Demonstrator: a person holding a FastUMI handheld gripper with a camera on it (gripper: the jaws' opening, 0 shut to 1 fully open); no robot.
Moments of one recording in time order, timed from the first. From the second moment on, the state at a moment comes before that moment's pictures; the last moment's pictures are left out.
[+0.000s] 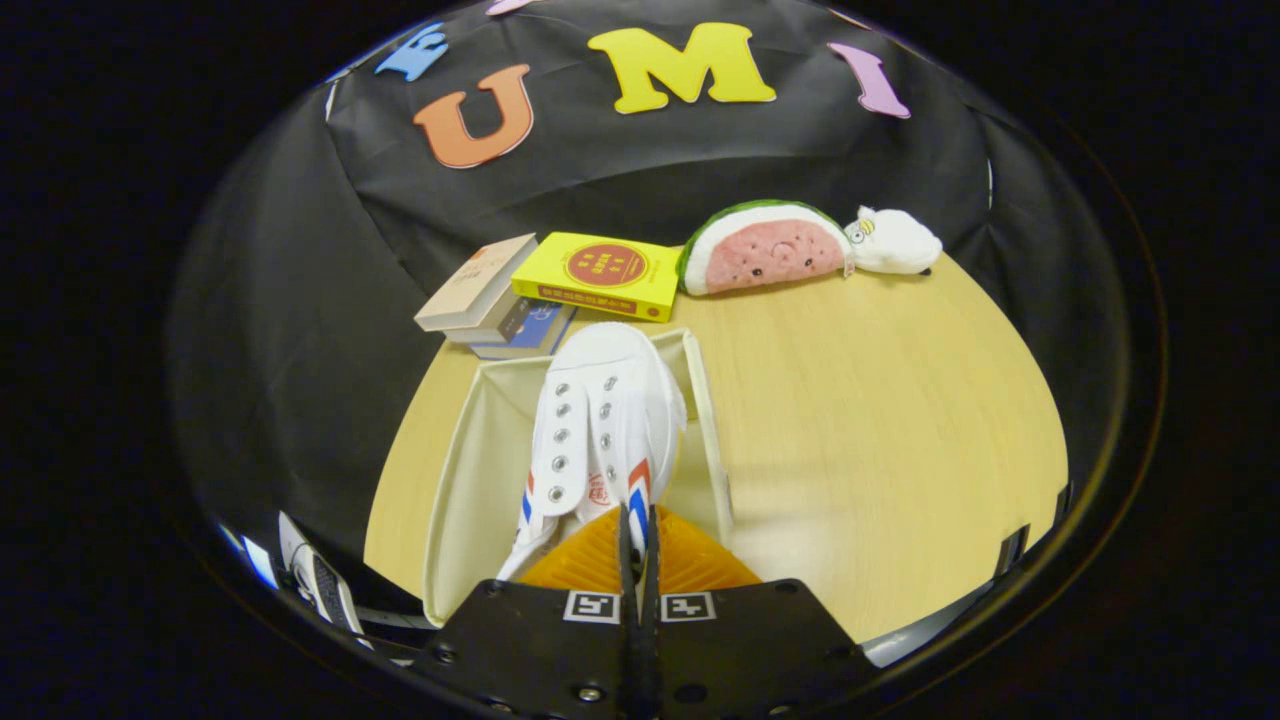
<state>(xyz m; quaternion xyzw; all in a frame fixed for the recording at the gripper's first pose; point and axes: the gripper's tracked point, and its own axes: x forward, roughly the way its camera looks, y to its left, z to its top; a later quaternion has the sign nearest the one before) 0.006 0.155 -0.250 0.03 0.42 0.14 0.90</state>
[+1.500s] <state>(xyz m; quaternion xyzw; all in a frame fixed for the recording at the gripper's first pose) -0.084 0.075 -0.065 0.01 0.06 0.09 0.99</state>
